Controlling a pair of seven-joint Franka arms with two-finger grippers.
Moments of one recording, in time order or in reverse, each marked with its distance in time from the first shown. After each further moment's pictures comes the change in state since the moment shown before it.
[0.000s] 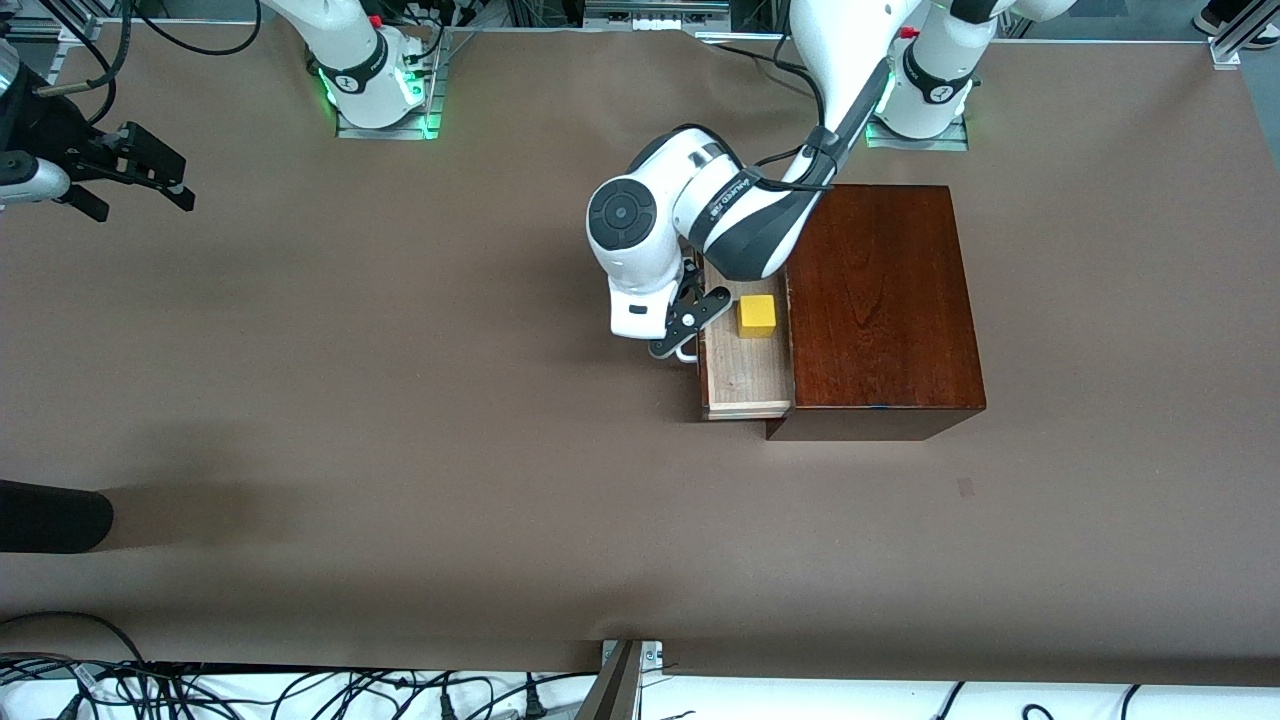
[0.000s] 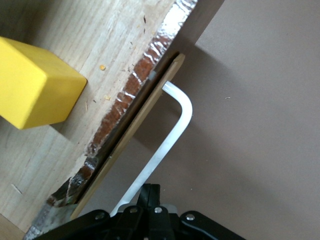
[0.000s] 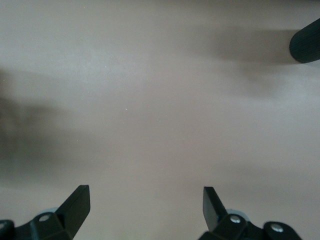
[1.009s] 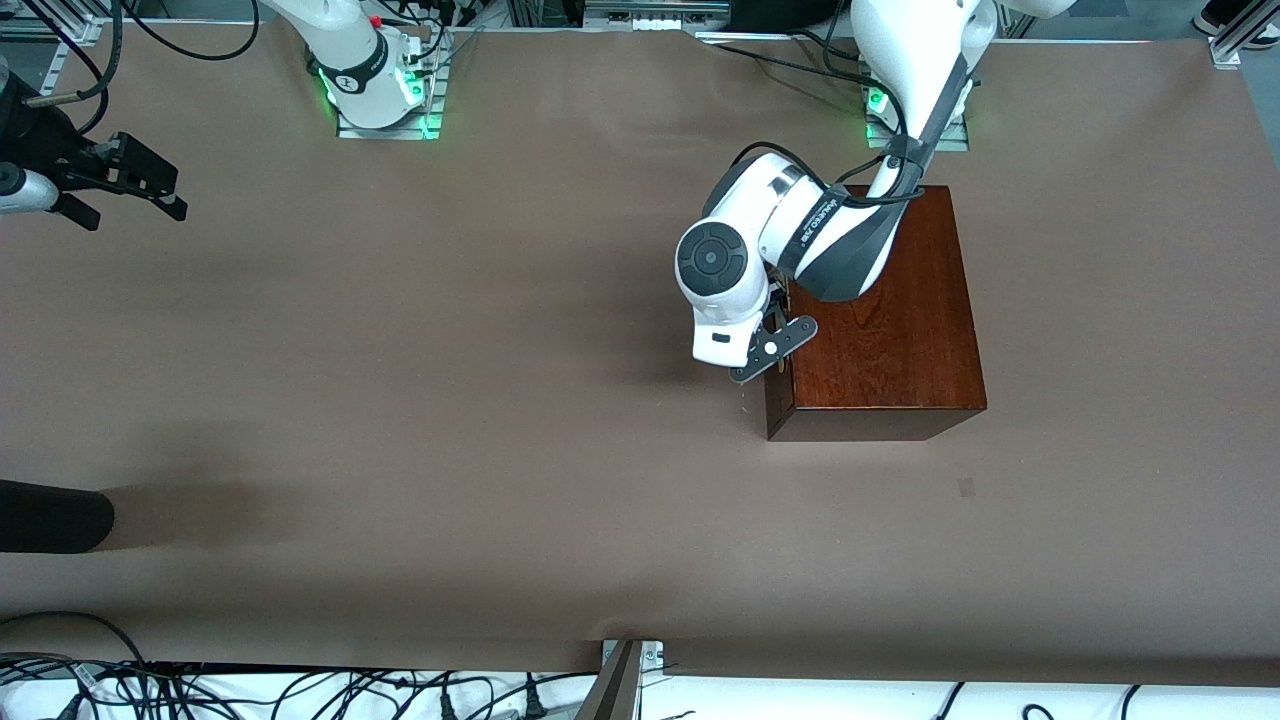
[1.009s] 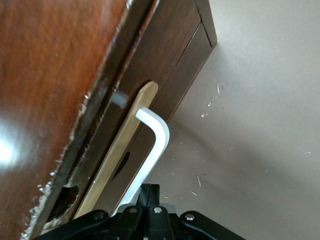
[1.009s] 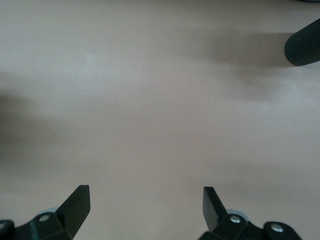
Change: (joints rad) left arm 0.112 -0.119 0.024 -0.174 0.023 -0.014 0.197; right arm 0.000 0.032 -0.009 0.024 0.000 0.003 0.000
